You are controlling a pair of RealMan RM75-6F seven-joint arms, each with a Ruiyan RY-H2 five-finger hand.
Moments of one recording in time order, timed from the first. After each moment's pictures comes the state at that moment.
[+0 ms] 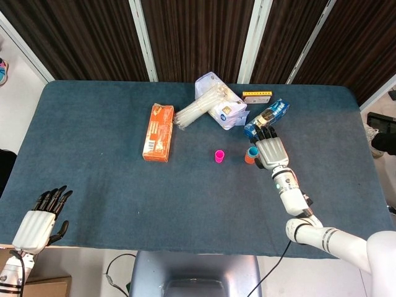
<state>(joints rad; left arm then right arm) -0.17 -1.18 0.02 -1.54 1.58 1.40 0.06 0.80 -1.55 0.23 -1.18 -0.92 0.86 -0.50</state>
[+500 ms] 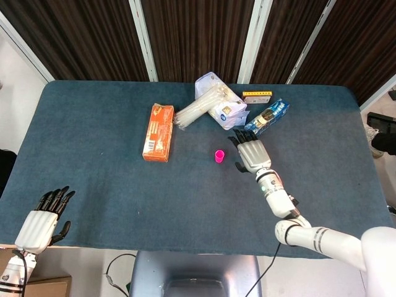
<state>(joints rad) -0.17 -1.18 0.03 -1.54 1.58 1.39 0.07 0.86 -1.59 0.25 -1.25 -0.90 0.84 -0.48</state>
